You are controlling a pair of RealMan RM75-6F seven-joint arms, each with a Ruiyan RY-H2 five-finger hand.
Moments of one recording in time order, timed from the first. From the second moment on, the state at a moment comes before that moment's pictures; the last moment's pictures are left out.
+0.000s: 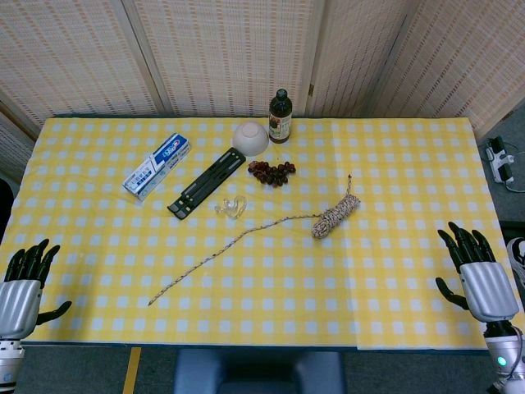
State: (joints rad) left arm -0.09 -1.15 -0.04 -1.61 1.49 1.49 0.13; right arm 0.11 -1.09 0.05 -1.61 -1.54 1.43 -0.03
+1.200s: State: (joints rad) left arm -0.08 -1.15 -0.03 -1.61 1.46 1.47 0.11; right arm 0.79 -1.46 0.18 -1.07 -1.29 0.61 -0.18
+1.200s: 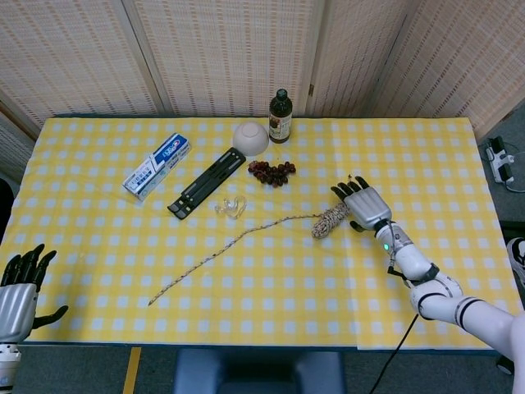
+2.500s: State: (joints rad) left arm -0.08 -1.16 -0.04 -1.58 1.44 1.44 0.08; right arm 0.86 -1.59 0.12 -0.88 -1.30 0.60 -0.12
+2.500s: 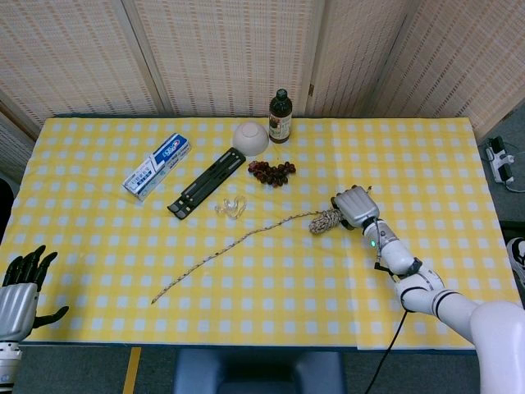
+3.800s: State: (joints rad) left arm -0.35 -1.30 -0.05 -1.57 1.58 1.22 0.06; right arm 0.74 -1.29 0.12 -1.49 -1.32 0.91 -0.26
